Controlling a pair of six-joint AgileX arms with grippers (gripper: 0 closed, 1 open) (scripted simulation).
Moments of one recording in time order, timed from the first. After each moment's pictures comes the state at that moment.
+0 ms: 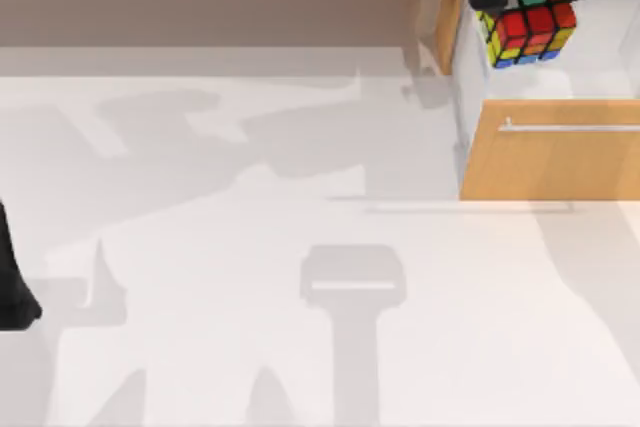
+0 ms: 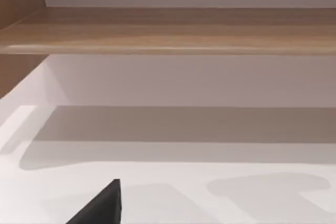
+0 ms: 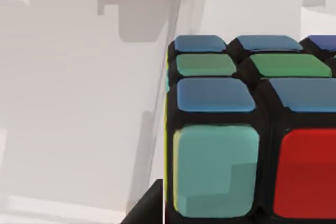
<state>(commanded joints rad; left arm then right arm) 0.00 0.00 0.00 0.00 0.00 0.00 0.34 2.17 2.21 -1.26 0.15 0.15</state>
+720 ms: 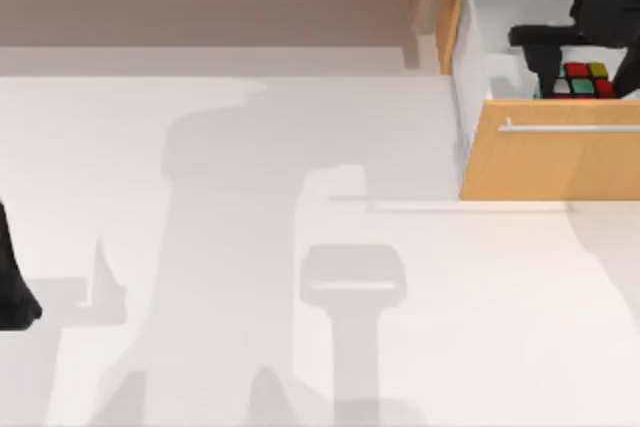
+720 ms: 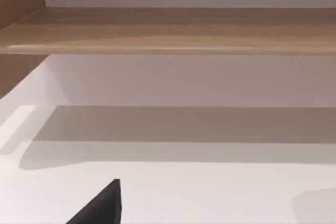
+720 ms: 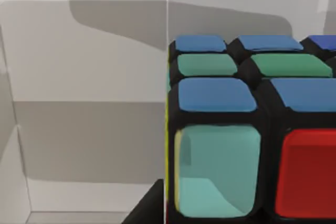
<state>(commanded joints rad) 0.00 0.00 0.00 0.00 0.00 0.00 0.13 2.45 2.31 -1.42 0.00 0.15</state>
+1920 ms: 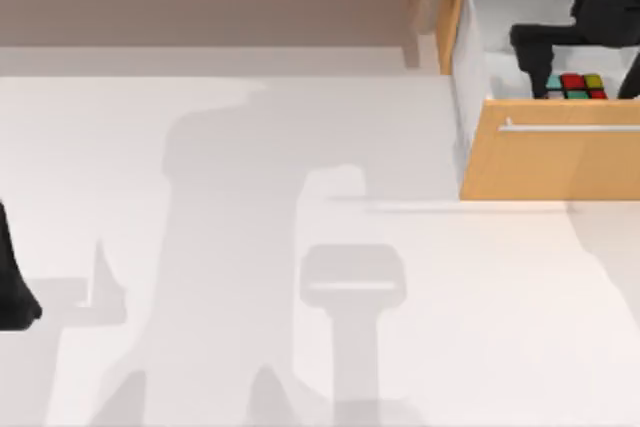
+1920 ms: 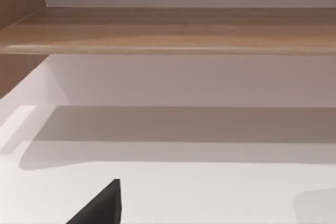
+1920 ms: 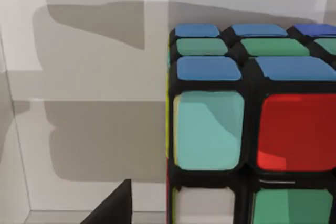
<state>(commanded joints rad) 0.00 0.00 0.00 0.00 0.00 0.00 0.13 2.45 2.31 -1.42 0.00 0.15</state>
